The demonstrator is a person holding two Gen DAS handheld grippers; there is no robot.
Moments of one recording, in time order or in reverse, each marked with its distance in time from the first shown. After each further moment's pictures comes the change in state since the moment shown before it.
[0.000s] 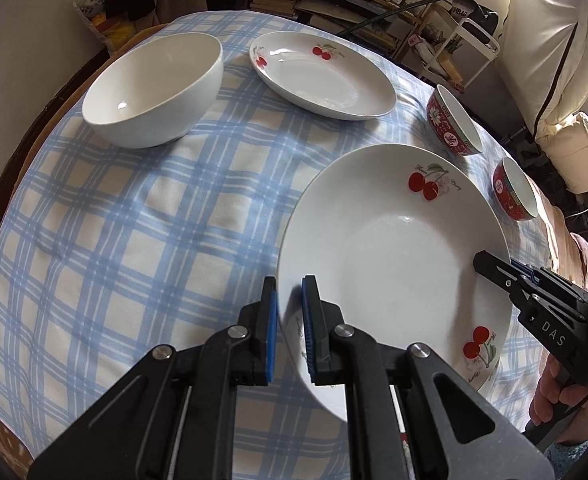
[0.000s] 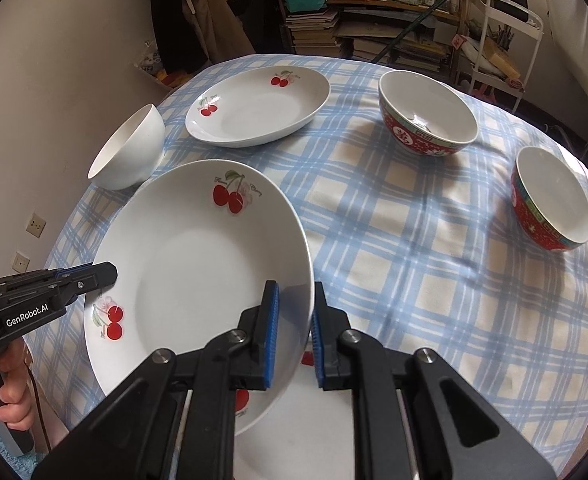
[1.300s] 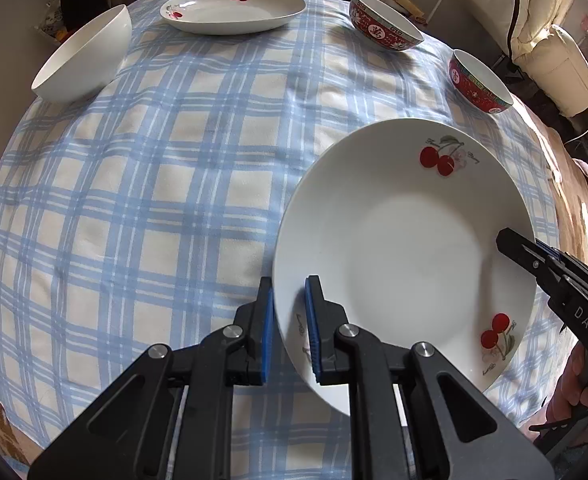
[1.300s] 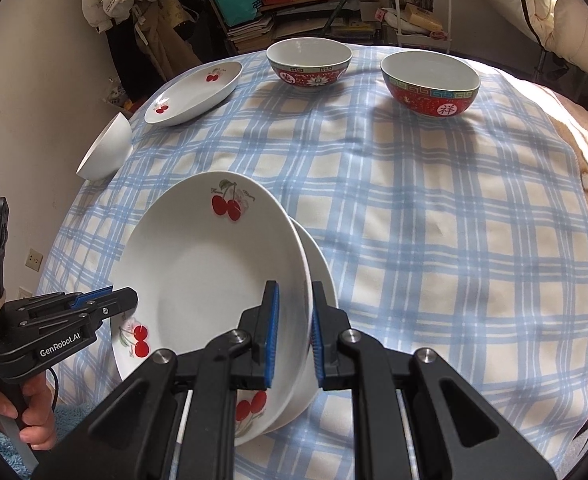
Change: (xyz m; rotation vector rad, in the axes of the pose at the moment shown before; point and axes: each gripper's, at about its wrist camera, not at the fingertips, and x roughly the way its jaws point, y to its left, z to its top) left arm 0.017 -0.072 -0.085 0.152 0.087 0.046; right arm -0.055 -0.059 -0.108 0.186 -0.046 -0.035
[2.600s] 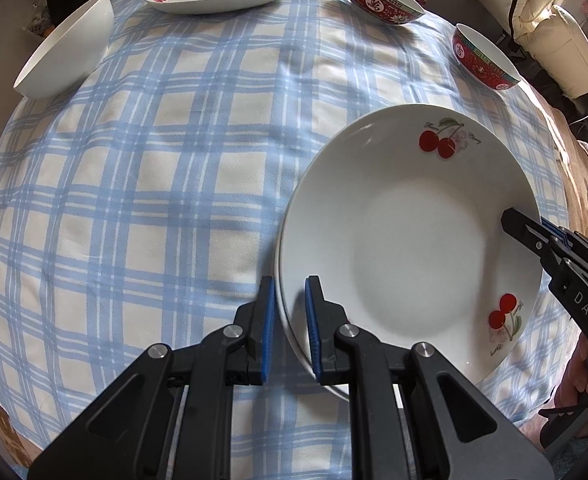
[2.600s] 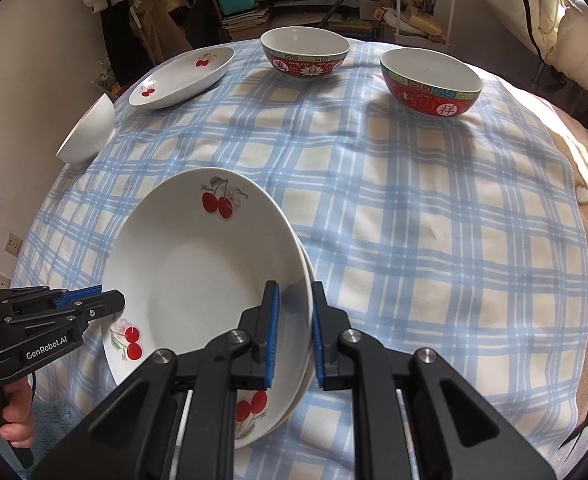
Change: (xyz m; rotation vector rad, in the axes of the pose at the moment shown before) left arm 0.023 -0.006 -0.001 0.041 0.058 0.017; right arm 0.014 0.005 -0.001 -0.050 0.020 -0.088
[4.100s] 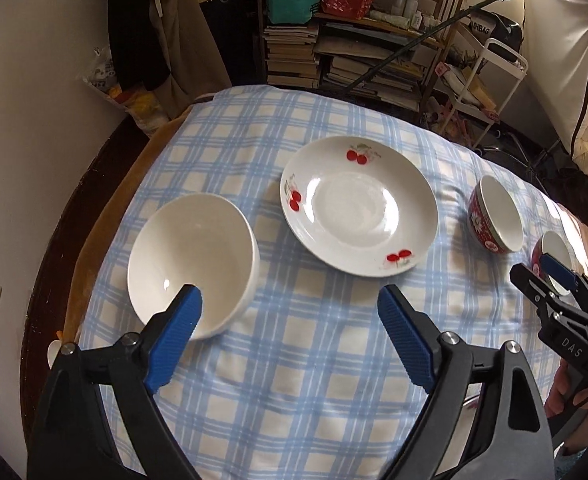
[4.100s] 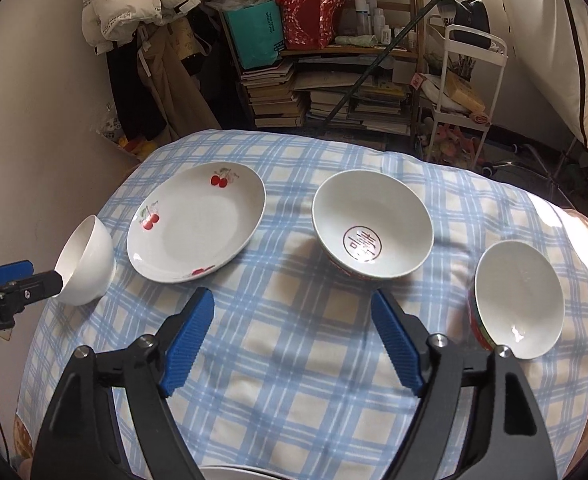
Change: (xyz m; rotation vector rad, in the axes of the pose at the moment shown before) left arm -0.079 0.121 0.197 -0.123 -0.228 0.147; right arm 0.043 0.050 0.198 -0.039 -0.151 0.047
